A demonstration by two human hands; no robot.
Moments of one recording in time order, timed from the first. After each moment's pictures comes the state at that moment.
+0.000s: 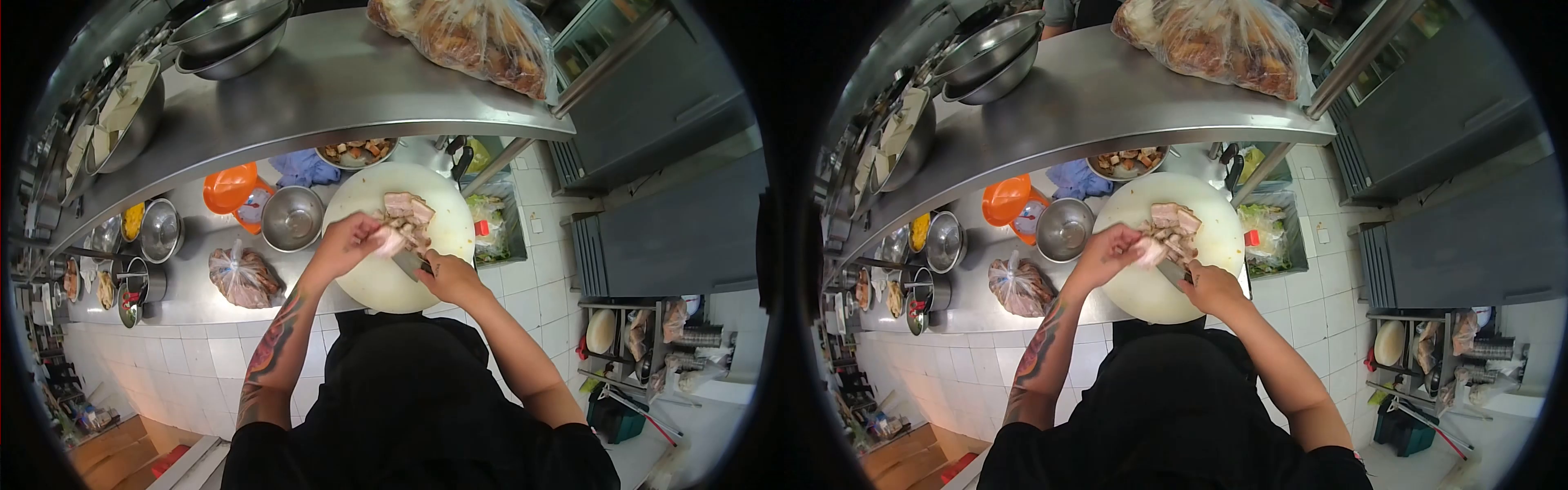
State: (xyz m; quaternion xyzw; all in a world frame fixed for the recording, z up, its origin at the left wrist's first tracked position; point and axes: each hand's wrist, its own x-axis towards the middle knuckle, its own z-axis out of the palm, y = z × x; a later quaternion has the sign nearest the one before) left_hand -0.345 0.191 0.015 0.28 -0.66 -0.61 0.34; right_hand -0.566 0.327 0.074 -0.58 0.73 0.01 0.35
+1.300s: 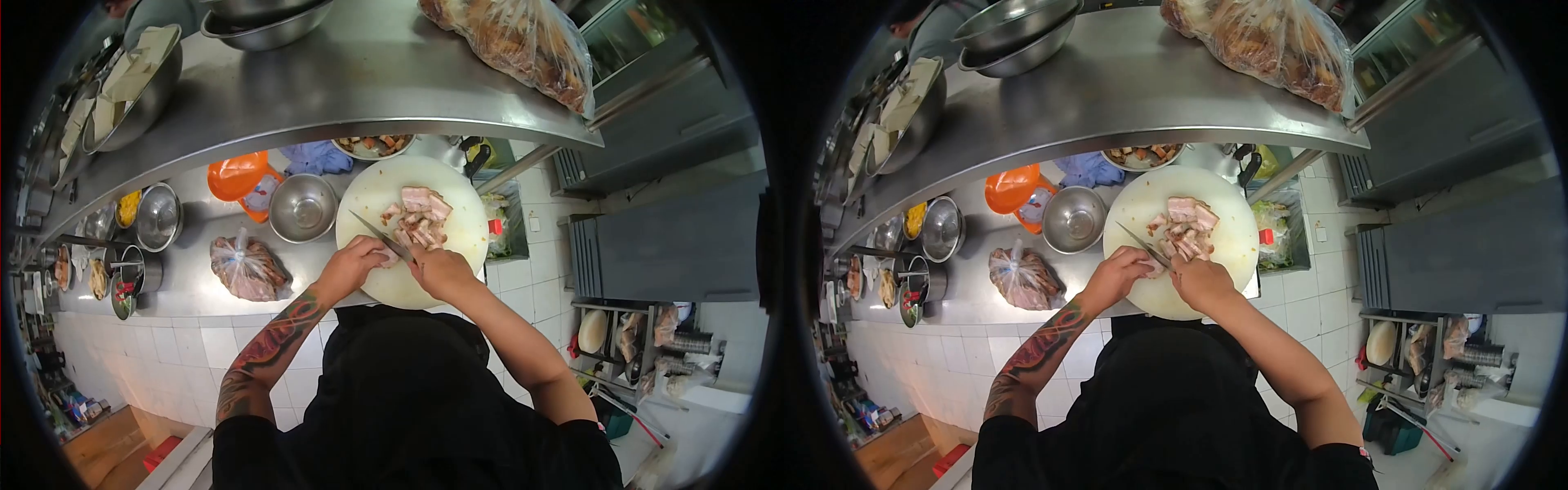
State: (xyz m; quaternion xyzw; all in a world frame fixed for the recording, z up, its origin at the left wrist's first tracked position) left_hand -0.294 0.218 -0.022 0.21 -0.89 -0.29 0.27; right_hand -0.518 0.304 0.072 -0.69 0.68 0.02 0.25
